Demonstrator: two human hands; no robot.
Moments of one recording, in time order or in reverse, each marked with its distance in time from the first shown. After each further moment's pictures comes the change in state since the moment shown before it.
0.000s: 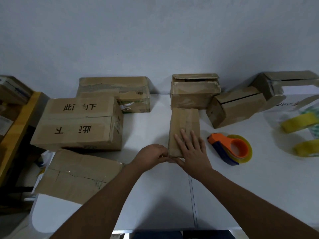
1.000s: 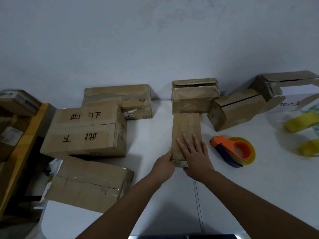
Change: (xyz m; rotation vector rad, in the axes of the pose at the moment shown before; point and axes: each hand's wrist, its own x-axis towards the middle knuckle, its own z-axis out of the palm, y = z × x) left_hand -0.009 0.070 -0.004 -0.656 0.047 -0.544; right_hand -0.001 -0.003 -0.004 -0.072 -0.052 0.018
